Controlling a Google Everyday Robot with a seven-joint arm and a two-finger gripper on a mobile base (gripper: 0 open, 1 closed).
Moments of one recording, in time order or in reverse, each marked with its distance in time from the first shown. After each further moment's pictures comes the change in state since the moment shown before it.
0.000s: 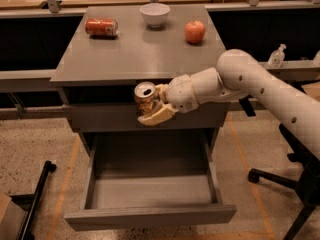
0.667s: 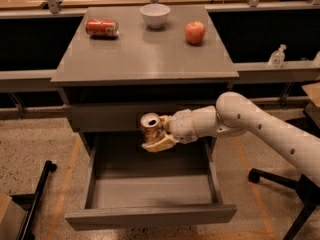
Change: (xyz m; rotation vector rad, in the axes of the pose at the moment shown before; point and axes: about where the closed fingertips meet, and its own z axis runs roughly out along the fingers) arm 0.088 0.033 0.036 0.044 -0.030 0.100
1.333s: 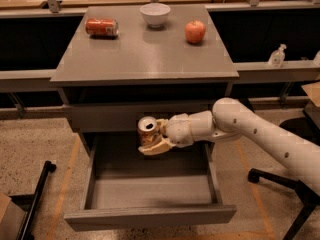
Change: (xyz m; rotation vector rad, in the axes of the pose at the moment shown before) arm 0.009 0.004 0.012 -0.003 -0.047 -0.014
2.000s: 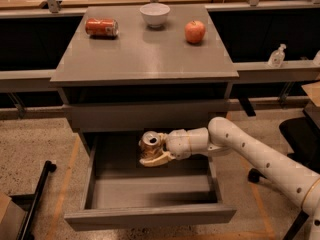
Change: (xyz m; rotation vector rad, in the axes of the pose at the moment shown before) arm 0.058 0.007 0.025 -0.084 -0.176 -0.019
